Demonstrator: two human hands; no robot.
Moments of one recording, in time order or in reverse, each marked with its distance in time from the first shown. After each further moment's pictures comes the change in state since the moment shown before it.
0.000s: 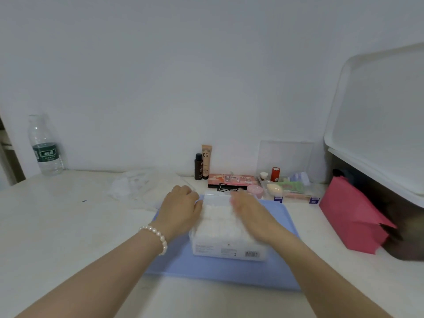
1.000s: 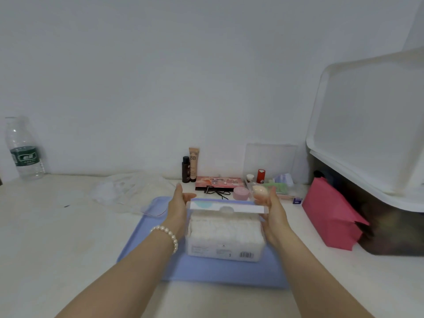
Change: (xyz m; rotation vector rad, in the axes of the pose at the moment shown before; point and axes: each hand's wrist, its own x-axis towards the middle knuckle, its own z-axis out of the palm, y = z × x) left_hand 0.024 0.038 0.015 -1.582 0.017 -0.760; right_hand 0.003 0.037 -0.031 0.990 0.460 0.445
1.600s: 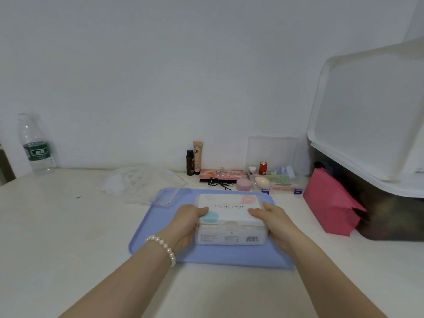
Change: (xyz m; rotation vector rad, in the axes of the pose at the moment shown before) left_hand -0.047 -0.021 -0.015 0.220 -0.174 -0.091; right_hand -0.033 0.017 -0.021 -0.347 -0.221 -0.043
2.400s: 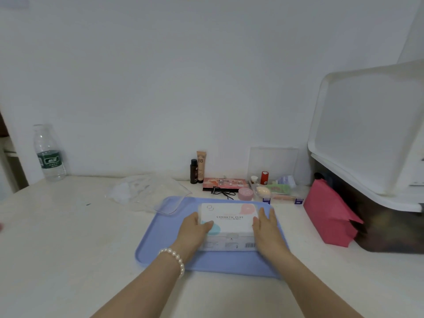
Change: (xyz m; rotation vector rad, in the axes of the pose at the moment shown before) left_hand -0.005 -0.009 0.002 0.373 0.114 0.211; right_hand -0.005 0.007 0.017 -0.945 0.133 -0.183
